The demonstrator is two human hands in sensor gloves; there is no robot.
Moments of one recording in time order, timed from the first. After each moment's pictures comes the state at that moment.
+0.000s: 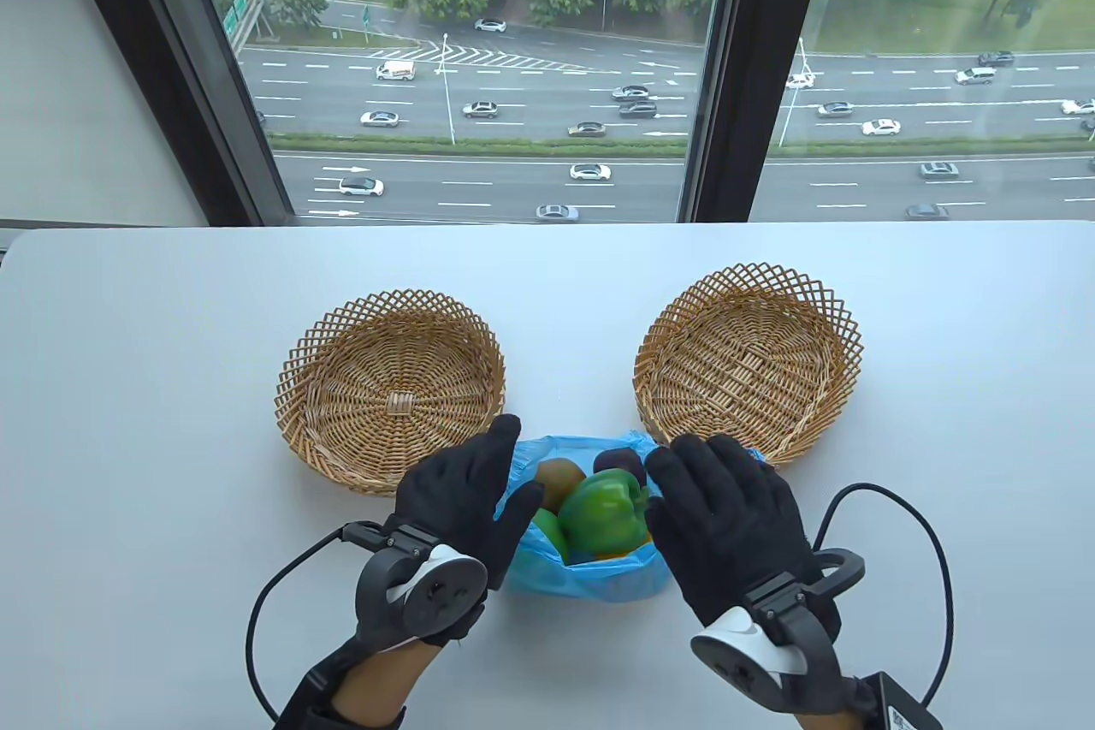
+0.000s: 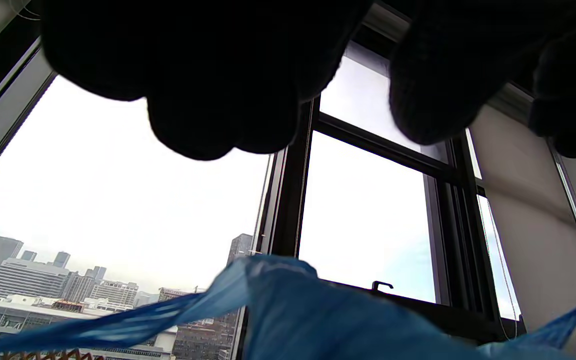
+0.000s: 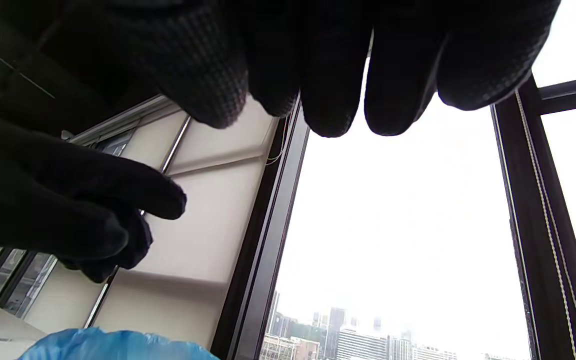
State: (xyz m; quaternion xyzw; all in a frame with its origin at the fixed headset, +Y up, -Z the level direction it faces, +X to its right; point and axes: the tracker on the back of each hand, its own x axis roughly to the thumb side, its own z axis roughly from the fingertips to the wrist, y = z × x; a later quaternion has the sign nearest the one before) left_hand -0.135 -0.644 -0.252 0.32 -0.17 0.14 0.92; right_hand 0.109 -0.612 -0.200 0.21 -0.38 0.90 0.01
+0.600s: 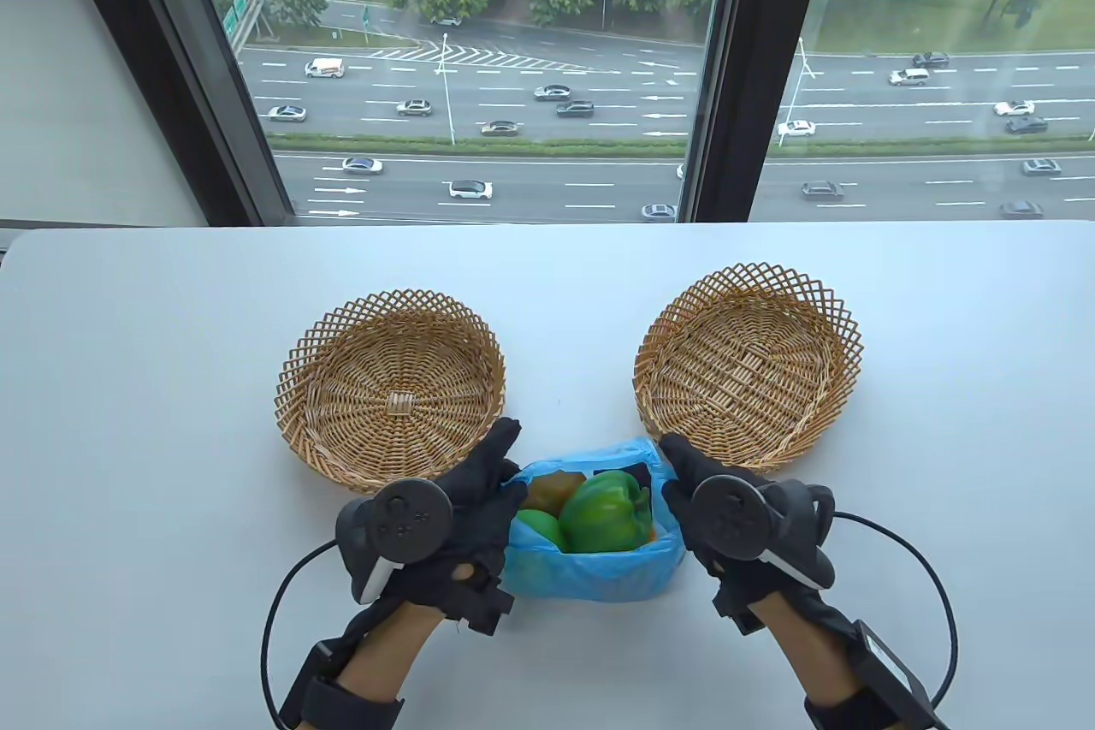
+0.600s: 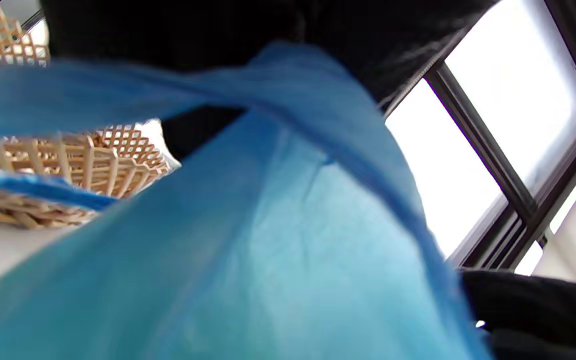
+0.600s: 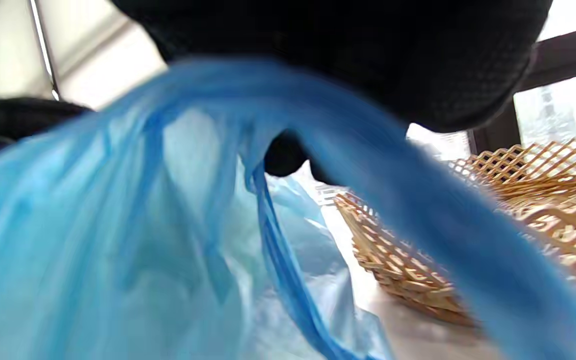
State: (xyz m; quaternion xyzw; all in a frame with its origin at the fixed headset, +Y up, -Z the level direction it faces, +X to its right) left_hand -0.163 -0.691 -0.298 0.10 -0.11 0.43 0.89; right_hand 0.154 -0.659 -0.294 0.16 -0.10 0.96 0.19
